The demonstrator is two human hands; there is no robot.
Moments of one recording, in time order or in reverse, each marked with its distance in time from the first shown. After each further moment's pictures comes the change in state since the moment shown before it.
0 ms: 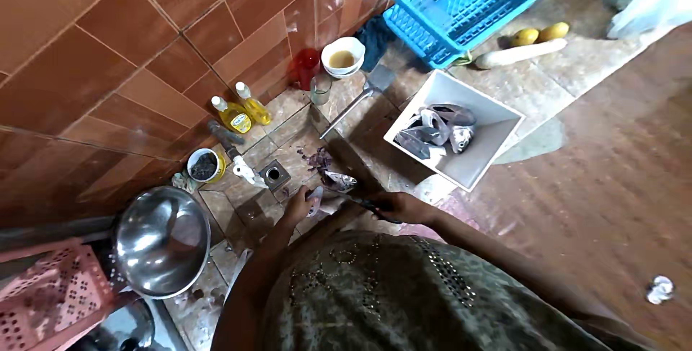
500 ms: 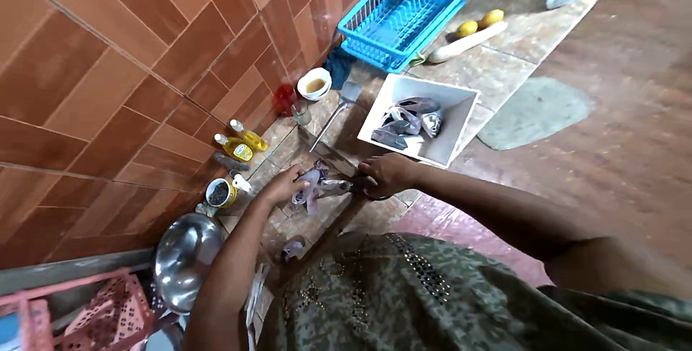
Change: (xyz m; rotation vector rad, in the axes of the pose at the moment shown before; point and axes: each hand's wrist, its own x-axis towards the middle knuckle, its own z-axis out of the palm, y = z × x) left_hand -0.084 0.156 -0.108 0.391 -0.094 0.228; right_hand -0.026 -0.062 -0.058 -0.652 0.150 -0.187
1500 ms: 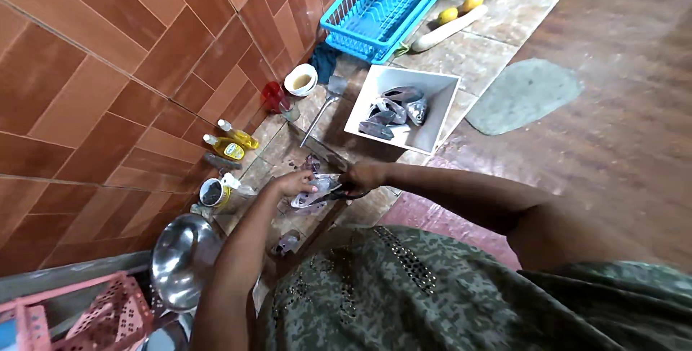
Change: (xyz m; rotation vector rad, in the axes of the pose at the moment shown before) left_hand 0.039 0.016 0.037 -0.027 -0.350 0.030; right_hand 0.024 -0.002 0.044 0.111 -0.123 -0.198
